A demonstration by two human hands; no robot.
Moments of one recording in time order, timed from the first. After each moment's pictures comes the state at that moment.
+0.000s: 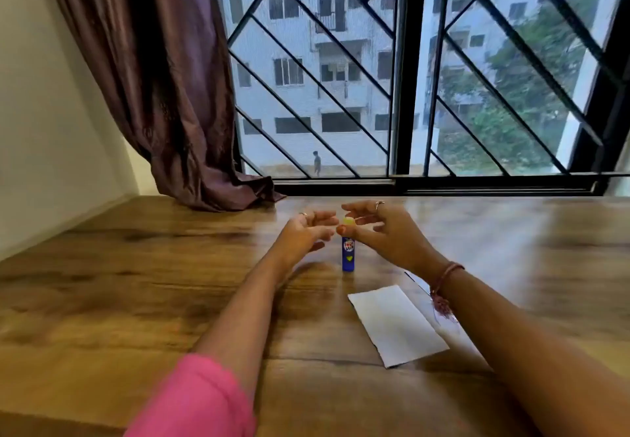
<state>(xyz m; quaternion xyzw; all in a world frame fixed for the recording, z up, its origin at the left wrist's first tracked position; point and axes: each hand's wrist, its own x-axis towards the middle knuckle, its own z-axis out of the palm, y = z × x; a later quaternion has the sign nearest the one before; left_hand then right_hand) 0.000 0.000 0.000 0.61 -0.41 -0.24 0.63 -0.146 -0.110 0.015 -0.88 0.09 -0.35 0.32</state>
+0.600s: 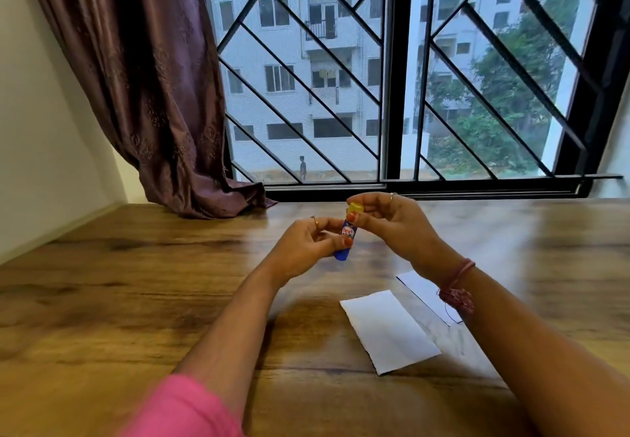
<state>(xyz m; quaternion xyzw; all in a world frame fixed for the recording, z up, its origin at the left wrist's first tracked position) -0.021 0.005 0.010 0.57 -0.56 -0.21 0.57 -0.166 -0.107 0.037 -0.78 0.05 -0.39 0.48</state>
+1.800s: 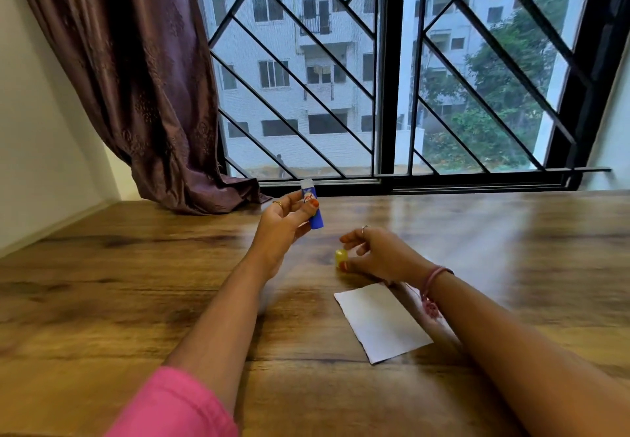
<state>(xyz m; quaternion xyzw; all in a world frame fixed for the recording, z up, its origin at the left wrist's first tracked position) -0.003 -0.001 0.012 0.48 -0.38 -0.24 0.75 -0.162 -0.106 0.006 -0.92 0.21 -0.18 0.26</state>
